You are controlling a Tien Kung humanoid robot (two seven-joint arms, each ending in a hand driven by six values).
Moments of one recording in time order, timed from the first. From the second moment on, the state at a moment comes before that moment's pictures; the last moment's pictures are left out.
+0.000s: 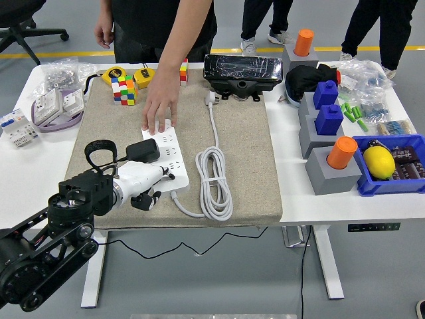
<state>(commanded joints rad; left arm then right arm) -0.33 0.29 -0.91 -1.56 2.18 -0.51 0.46 0.12 -0.15 1.74 0.18 -0.97 -0.18 -0.17</state>
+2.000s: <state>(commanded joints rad) -0.32 0.29 -0.98 -1.67 2.18 -0.29 0.40 0.12 -0.15 1.74 0.18 -0.98 -0.18 -0.18</state>
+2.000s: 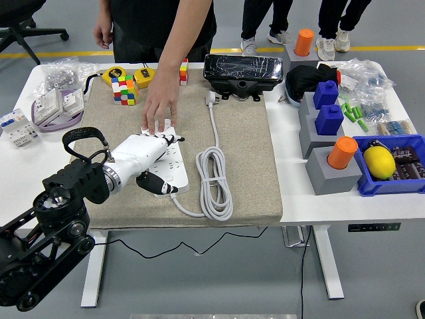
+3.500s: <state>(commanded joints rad) -0.26 0.26 -0.99 -1.56 2.18 -0.40 0.40 0.12 -0.15 1.74 0.18 -0.97 -0.18 -0.17</state>
